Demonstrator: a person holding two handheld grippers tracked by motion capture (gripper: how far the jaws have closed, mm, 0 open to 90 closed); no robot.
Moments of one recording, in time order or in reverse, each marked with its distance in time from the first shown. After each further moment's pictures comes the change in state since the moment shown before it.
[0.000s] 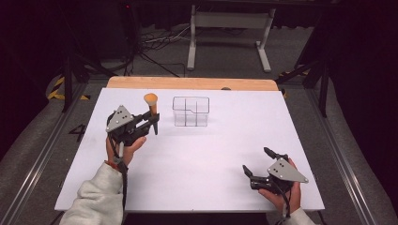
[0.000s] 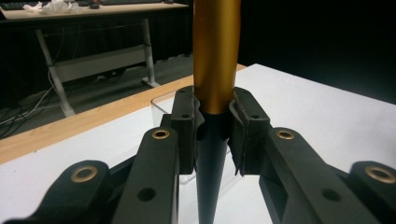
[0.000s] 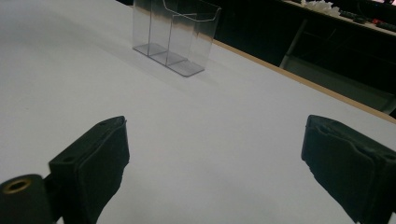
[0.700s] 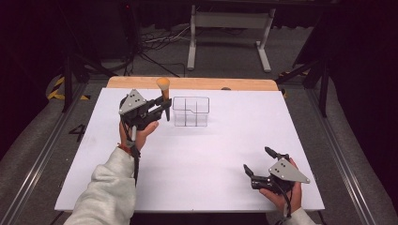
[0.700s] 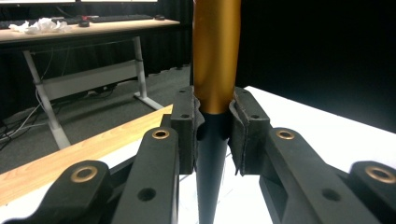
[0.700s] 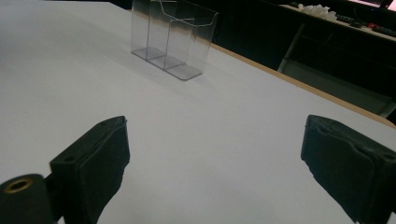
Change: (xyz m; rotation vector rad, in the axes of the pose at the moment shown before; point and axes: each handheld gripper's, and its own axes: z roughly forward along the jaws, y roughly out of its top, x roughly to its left) left arm -0.002 0.035 0.037 -0.042 -0.026 0.010; right arm -0.002 0.001 -0.002 -0.015 -0.005 0.000
